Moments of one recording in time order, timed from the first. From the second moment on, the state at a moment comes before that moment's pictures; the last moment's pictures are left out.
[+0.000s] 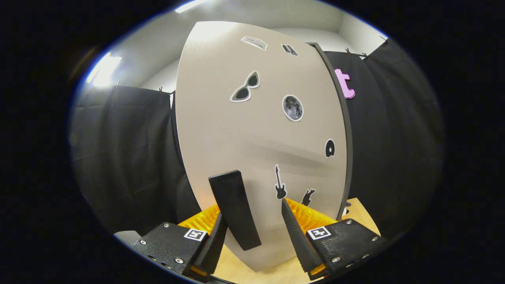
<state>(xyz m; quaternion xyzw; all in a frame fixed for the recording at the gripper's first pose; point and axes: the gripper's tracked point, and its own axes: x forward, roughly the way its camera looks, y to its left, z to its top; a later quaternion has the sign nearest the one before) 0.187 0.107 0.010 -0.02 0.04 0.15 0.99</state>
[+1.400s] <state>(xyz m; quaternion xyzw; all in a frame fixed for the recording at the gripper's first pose) 0.212 0.128 0.001 -0.07 0.04 0.15 0.99</state>
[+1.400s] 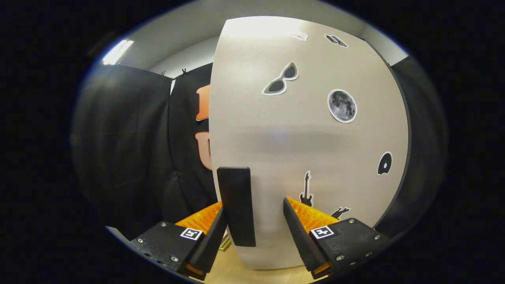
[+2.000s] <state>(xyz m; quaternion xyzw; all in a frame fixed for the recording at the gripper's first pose) 0.220 0.130 0.003 -0.06 0.03 0.14 0.99</state>
